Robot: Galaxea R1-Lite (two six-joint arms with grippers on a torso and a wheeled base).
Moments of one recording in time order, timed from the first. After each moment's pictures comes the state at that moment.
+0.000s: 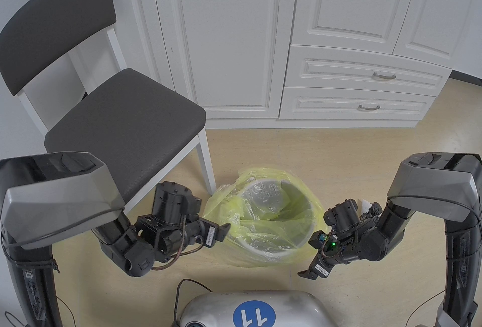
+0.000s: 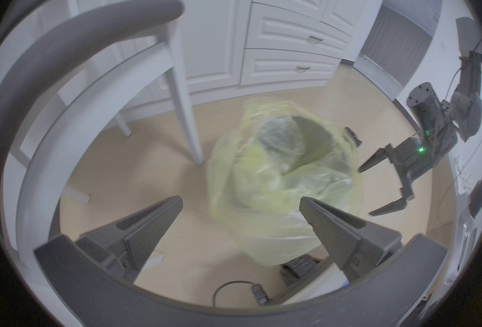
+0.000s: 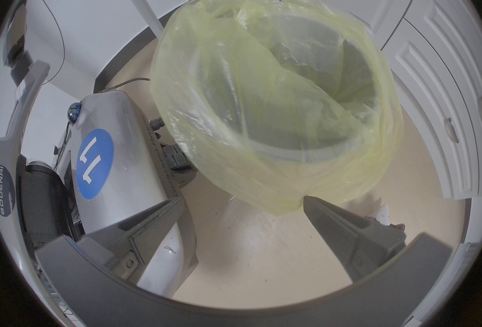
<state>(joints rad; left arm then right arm) -0.54 2.22 -0.72 -0.93 0.10 -0.03 0.45 2.34 -0.78 -0.57 0.08 -0.50</state>
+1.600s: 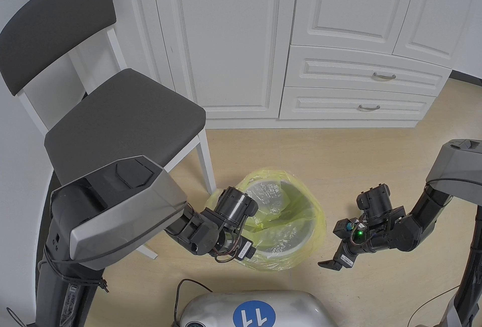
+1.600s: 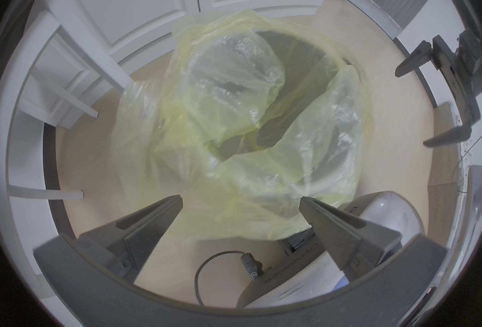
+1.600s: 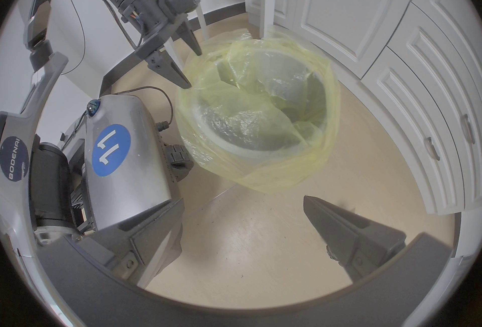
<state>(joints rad) -0.67 2.45 -1.28 -0.19 0.17 -0.01 0.34 2.14 -0.63 -0.61 0.16 -0.67</state>
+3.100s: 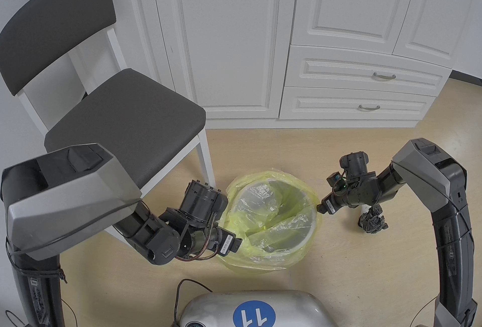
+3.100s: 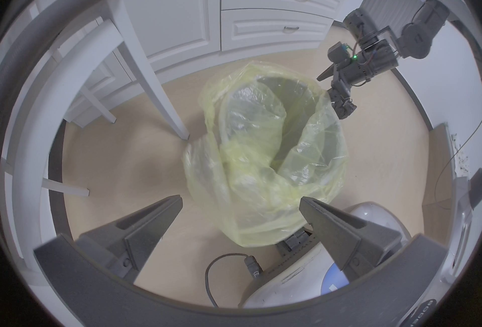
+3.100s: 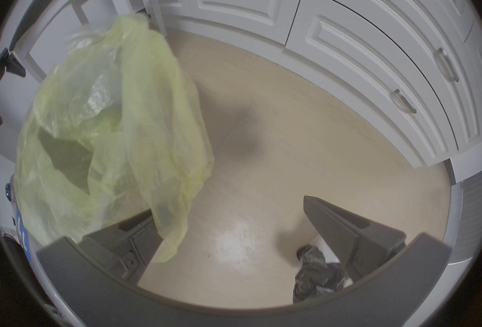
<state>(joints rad) -0.63 2.24 -0.94 -0.48 0.14 -0.03 0.19 2.57 -1.45 -0.35 0.01 -0.44</state>
